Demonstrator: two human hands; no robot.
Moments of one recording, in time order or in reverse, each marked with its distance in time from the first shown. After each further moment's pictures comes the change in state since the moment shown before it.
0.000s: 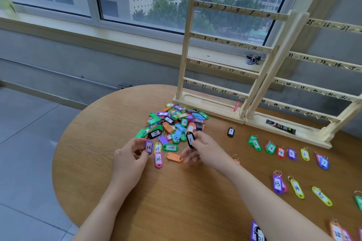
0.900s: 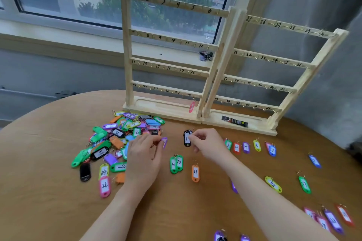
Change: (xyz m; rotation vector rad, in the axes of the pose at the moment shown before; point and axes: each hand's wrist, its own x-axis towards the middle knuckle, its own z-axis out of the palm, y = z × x) left_hand 0.024 0.076 0.139 0.013 0.032 0.512; right_hand -0.012 0.028 -0.117 -0.379 0.512 0.031
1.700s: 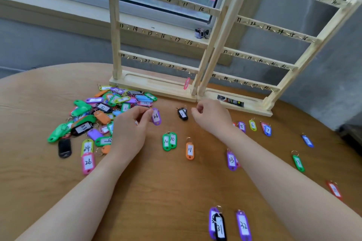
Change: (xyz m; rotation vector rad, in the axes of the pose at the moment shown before) left_hand 0.014 -0.012 0.004 -0.174 -0.100 -0.164; right_hand 0.024 0.013 -0.006 -0.556 0.201 -0.078
